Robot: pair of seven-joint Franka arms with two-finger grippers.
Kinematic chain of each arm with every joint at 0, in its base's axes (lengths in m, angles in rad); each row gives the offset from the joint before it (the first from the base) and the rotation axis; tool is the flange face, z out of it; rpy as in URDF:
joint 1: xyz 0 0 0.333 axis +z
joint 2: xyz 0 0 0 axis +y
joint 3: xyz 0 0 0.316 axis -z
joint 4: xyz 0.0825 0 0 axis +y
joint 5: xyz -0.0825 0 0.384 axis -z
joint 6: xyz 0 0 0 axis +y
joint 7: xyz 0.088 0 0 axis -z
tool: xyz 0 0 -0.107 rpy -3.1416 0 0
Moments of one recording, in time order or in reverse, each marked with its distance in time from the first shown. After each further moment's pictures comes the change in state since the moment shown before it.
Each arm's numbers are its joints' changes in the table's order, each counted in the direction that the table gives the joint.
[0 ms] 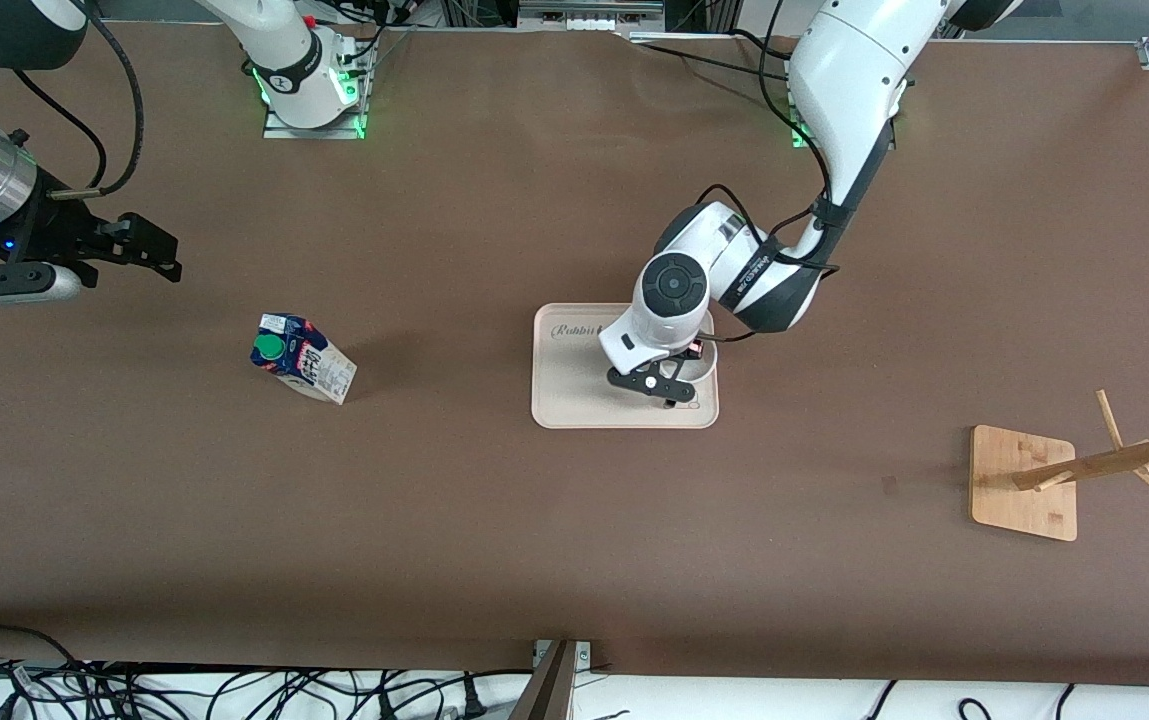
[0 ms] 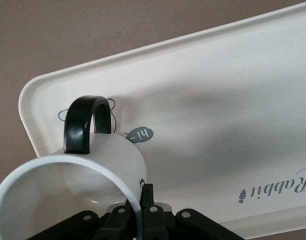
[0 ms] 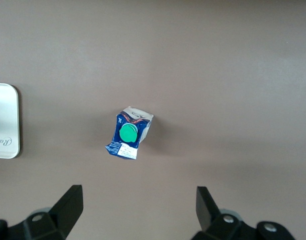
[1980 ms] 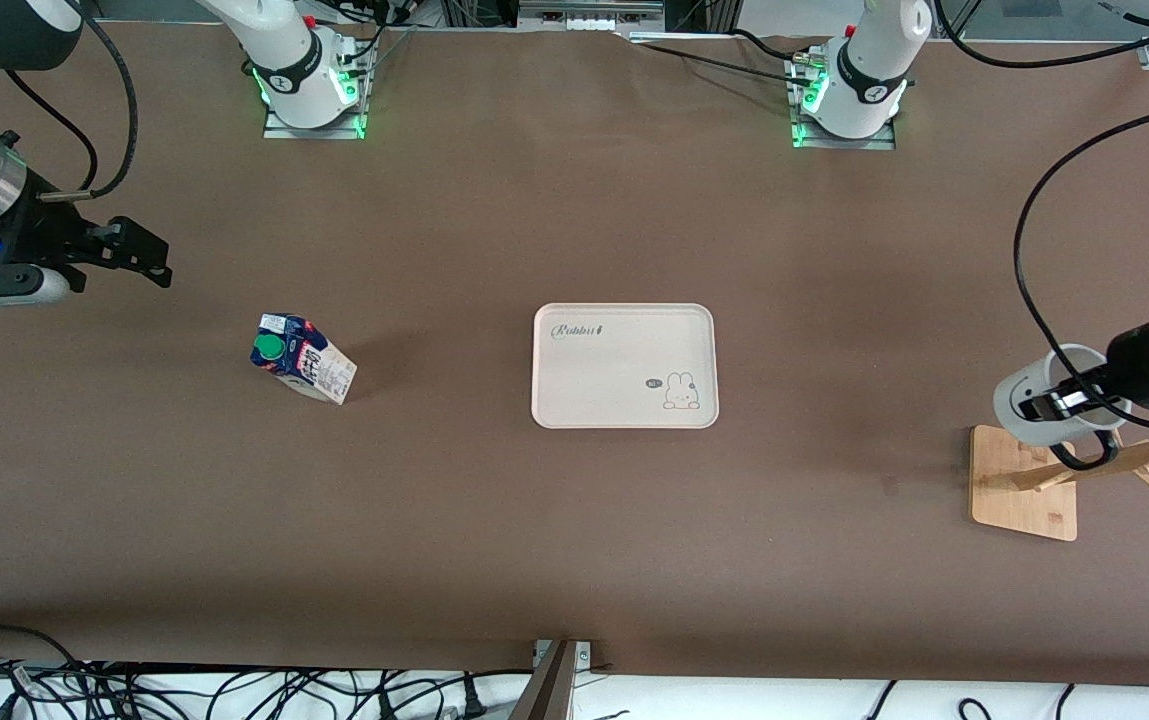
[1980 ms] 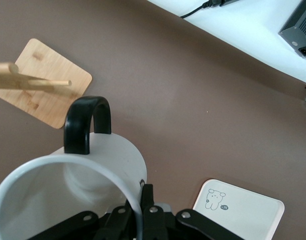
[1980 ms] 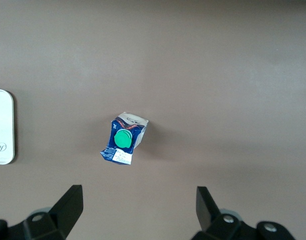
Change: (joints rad) left arm 0.601 -0.231 -0.080 -0.417 0.224 0.469 0.111; right arm -0.003 0.008 0.002 -0.020 0.017 -0.005 0.000
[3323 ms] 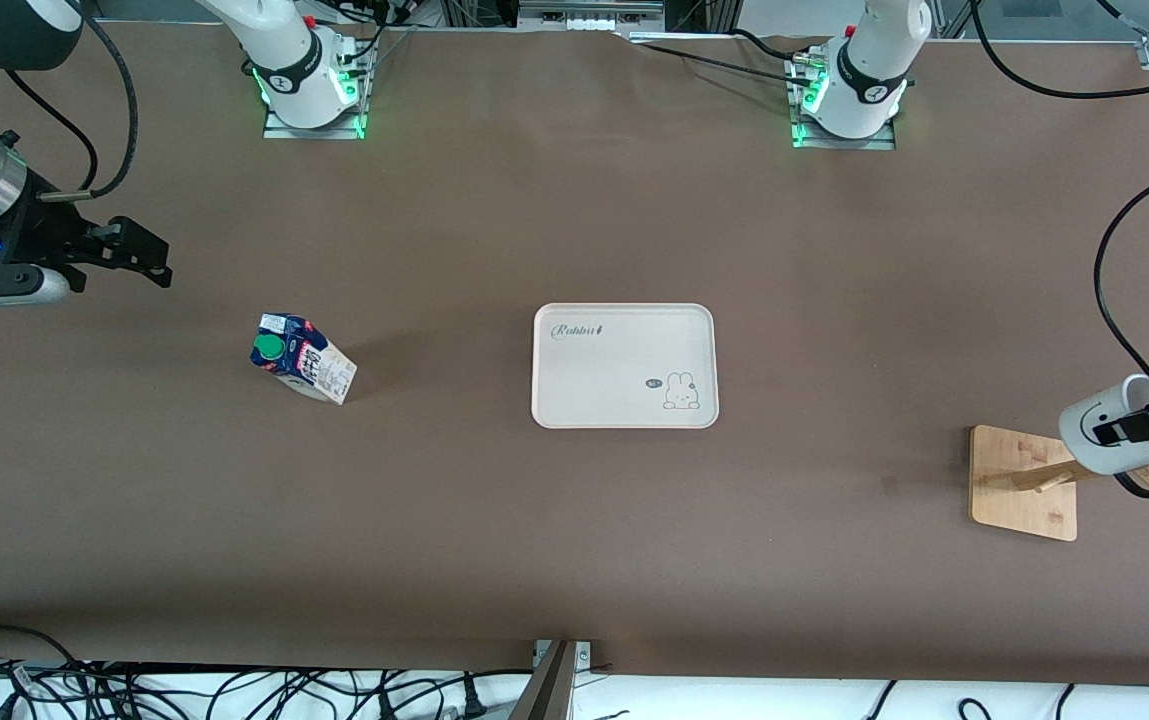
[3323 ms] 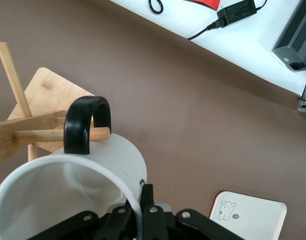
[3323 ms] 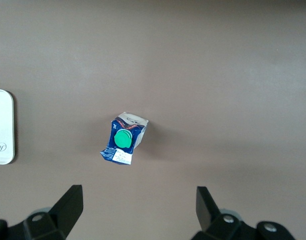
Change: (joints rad) left arm 0.164 0.055 0.001 0.002 0.120 -0.057 0.238; right arm 0.000 0.000 0.000 0.000 0.000 0.000 0.000
